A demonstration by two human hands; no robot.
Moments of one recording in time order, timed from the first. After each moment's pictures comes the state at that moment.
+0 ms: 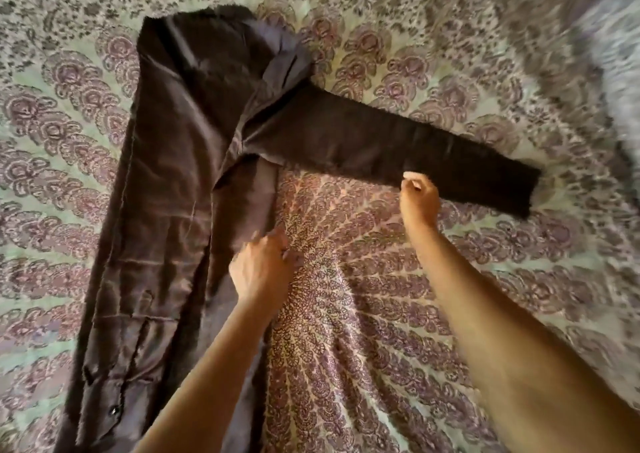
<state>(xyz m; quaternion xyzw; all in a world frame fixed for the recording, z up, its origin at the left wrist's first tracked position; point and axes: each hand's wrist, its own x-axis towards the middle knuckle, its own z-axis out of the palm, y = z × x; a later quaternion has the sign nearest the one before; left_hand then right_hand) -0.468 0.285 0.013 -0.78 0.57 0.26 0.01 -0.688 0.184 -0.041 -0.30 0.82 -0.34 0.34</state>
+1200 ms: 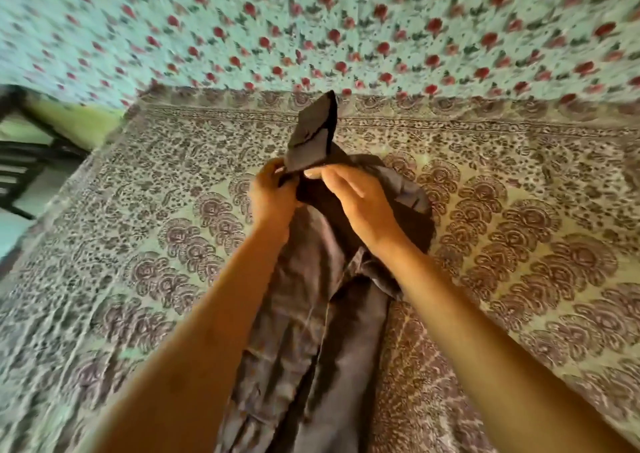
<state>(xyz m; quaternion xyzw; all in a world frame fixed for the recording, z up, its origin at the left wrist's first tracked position) -0.298 0.100 0.128 -0.70 0.33 0.31 -0.54 -0.439 0.087 0.141 -0.66 0.32 -0.41 0.54</state>
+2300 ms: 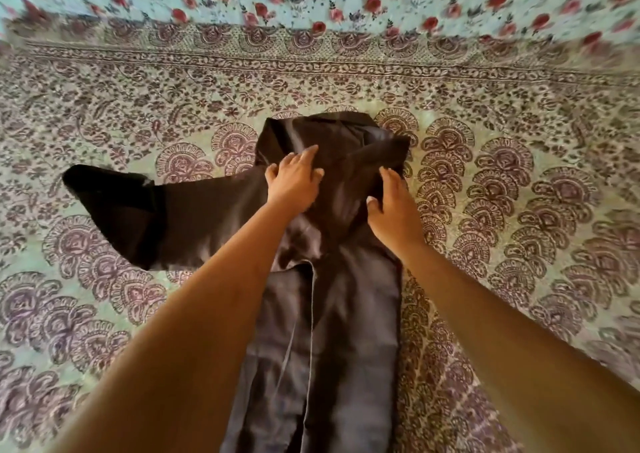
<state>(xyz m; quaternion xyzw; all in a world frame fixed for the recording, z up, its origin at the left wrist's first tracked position) -0.285 -0.025 -0.046 -0.74 0.62 0.23 -0.11 -0.460 -0.008 -0.060 -0.72 0.62 -0.18 0.24</state>
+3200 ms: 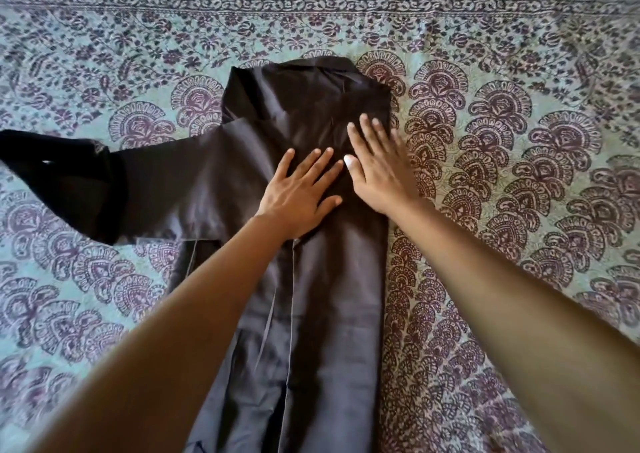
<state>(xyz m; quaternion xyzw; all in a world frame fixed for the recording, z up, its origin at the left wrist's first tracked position) -0.317 0.030 -0.085 -0.57 0.81 0.07 0.09 -0.478 -0.024 -0.096 -0.83 0.55 -0.04 0.08</state>
